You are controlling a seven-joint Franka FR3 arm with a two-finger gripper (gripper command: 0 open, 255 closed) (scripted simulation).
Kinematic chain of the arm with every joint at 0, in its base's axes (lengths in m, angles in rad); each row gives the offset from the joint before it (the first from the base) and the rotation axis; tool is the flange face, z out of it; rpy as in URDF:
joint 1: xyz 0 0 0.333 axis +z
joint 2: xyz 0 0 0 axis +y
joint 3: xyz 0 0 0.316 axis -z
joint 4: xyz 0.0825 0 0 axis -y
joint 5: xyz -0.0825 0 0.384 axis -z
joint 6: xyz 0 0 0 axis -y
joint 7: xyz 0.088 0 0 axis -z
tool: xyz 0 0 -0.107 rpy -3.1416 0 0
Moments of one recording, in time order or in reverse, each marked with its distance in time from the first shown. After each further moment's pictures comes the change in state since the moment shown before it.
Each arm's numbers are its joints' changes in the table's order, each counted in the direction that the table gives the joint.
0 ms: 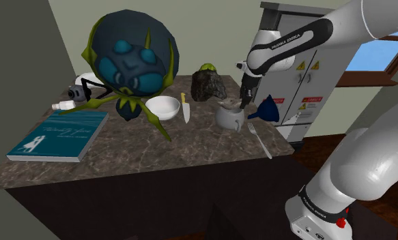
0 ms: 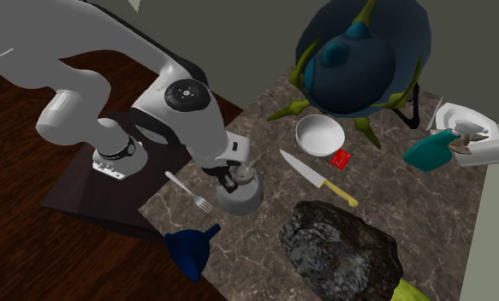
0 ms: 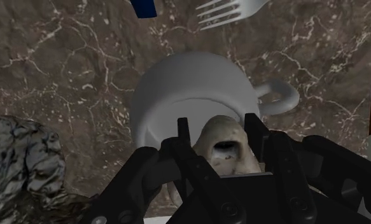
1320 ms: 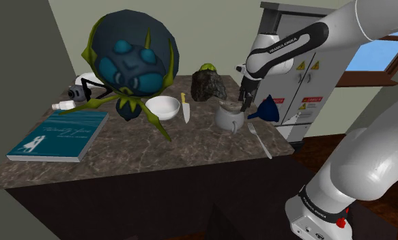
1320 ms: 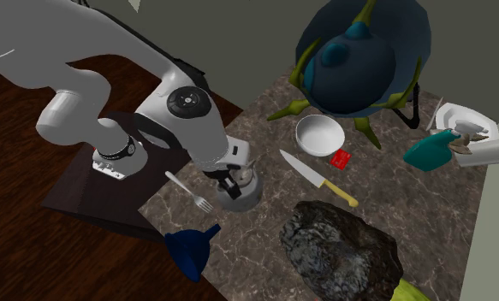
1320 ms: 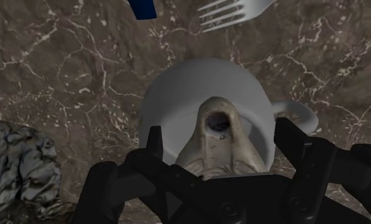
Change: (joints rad) arm 0.002 0.023 0.007 -0.016 -0.007 0.040 -0.010
